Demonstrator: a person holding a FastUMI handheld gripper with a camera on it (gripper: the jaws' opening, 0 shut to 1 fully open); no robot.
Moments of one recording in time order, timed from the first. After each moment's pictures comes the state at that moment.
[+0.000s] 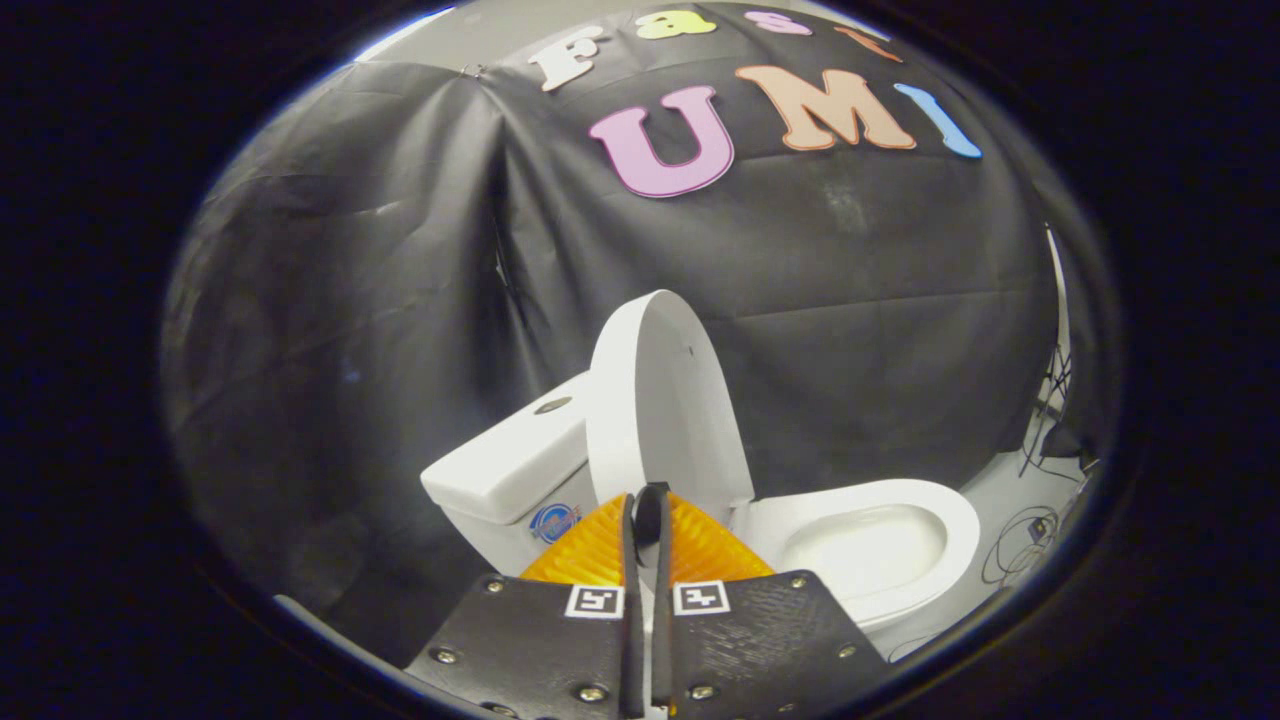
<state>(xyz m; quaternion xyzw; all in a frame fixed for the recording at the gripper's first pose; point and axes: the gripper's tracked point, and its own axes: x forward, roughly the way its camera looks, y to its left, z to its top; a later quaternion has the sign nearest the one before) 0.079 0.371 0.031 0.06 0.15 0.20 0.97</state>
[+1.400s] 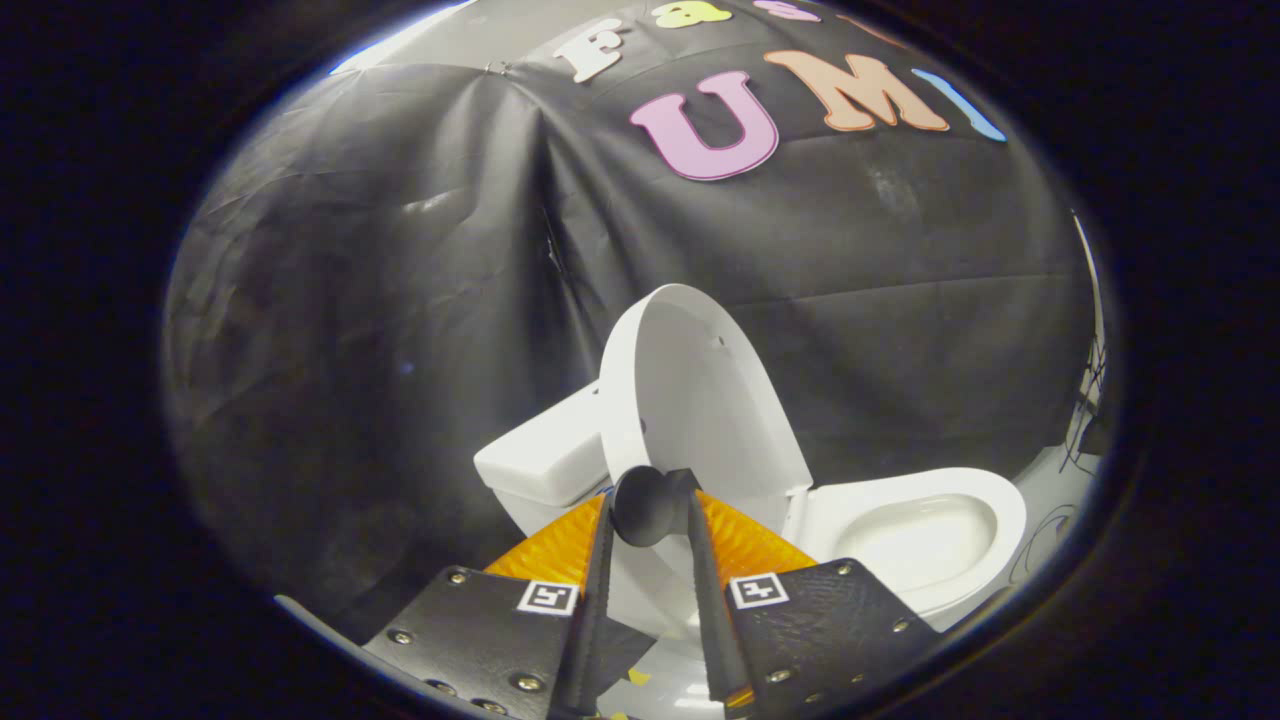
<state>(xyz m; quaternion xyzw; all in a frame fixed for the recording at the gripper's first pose) 0.058 0.394 0.020 0.07 0.17 0.28 0.94</state>
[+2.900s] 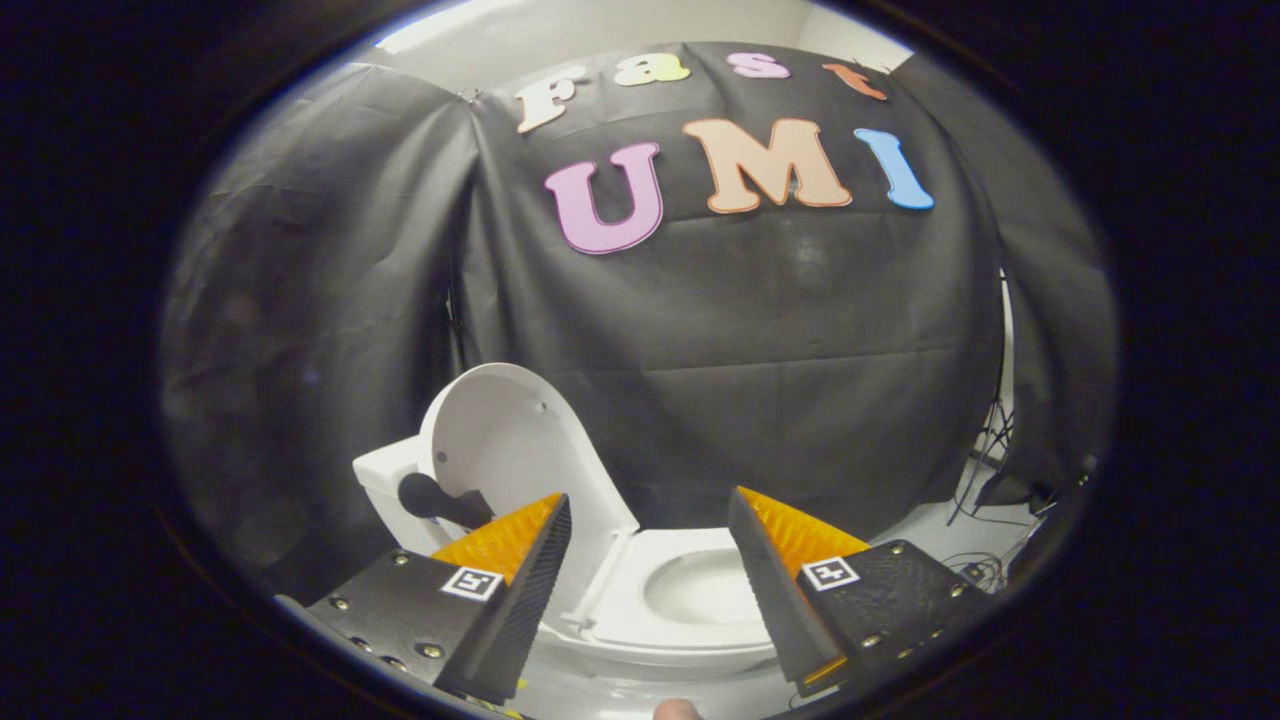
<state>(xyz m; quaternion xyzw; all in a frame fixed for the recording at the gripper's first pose) 0.071 0.194 0.075 0.02 0.07 0.13 0.99</state>
